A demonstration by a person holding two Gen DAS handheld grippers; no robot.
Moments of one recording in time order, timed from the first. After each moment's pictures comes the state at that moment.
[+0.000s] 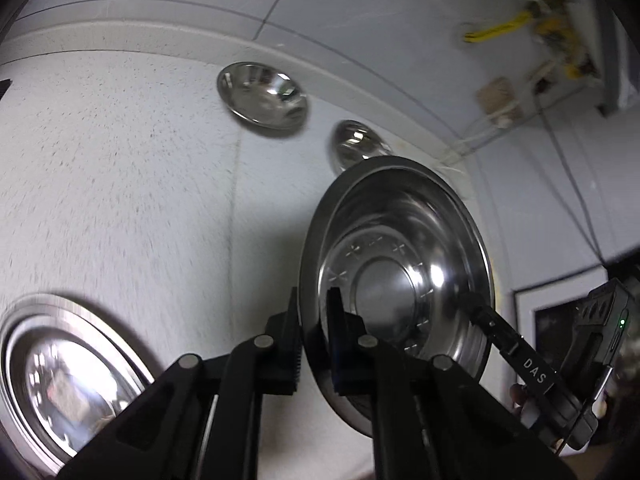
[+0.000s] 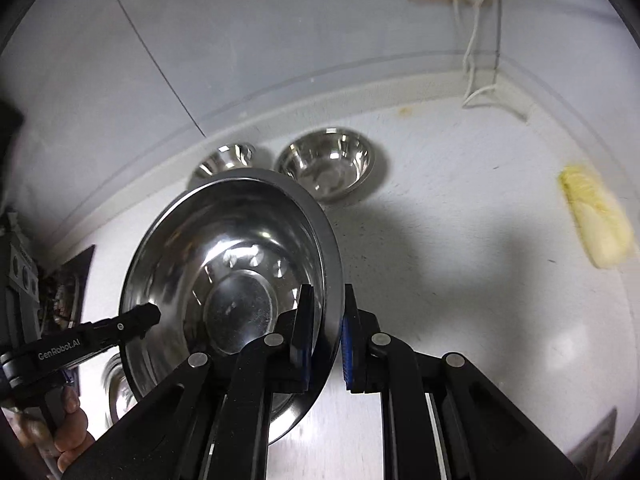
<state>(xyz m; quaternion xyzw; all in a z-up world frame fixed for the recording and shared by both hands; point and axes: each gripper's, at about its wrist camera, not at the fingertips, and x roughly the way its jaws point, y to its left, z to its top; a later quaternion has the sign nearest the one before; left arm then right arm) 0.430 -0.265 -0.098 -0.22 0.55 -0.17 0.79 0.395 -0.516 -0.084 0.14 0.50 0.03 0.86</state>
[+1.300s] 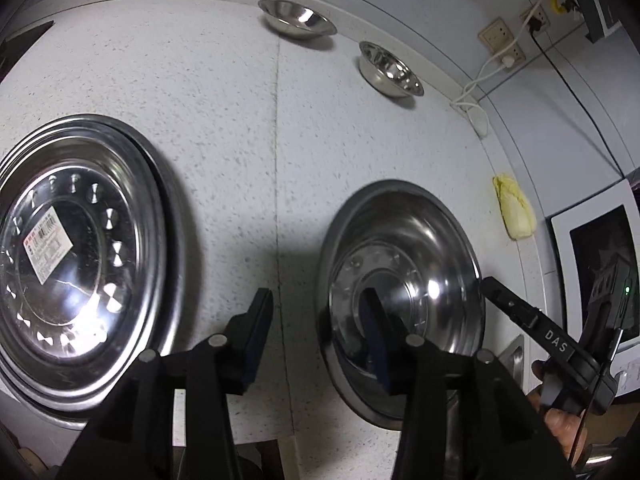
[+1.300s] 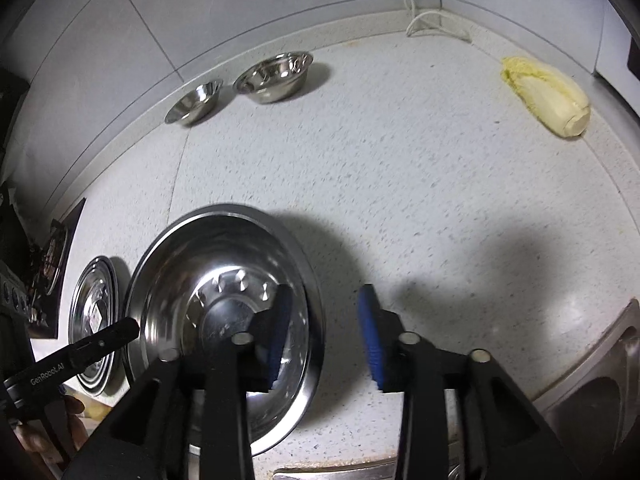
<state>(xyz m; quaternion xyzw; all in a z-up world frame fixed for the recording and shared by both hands) 0.309 -0.265 -0.165 -0.19 0.56 -0.14 0.80 0.273 -0.557 -0.160 0.15 0.52 0.02 0.84</state>
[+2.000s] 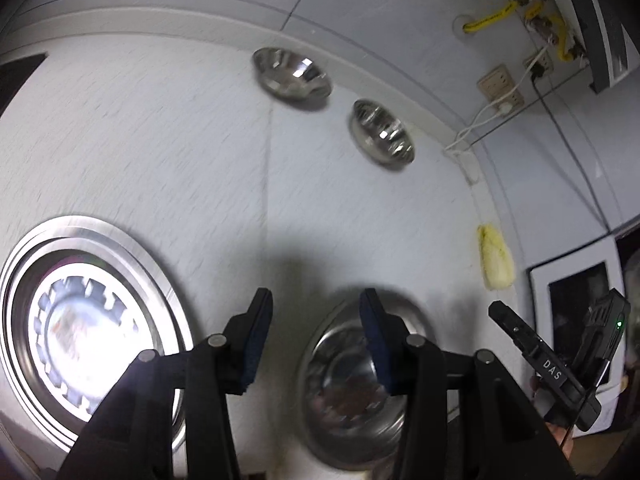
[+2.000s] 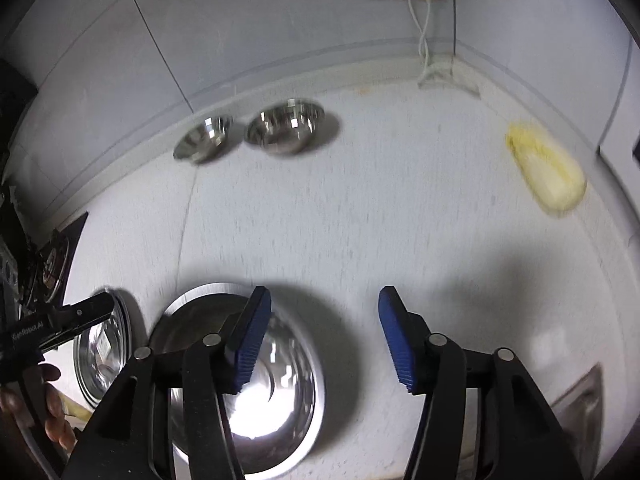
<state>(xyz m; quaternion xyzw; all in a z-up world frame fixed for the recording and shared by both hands) 0.382 -0.250 -0.109 -0.21 0.54 -0.14 0.80 0.317 -0.557 -0.103 0.11 0.49 0.02 0.86</state>
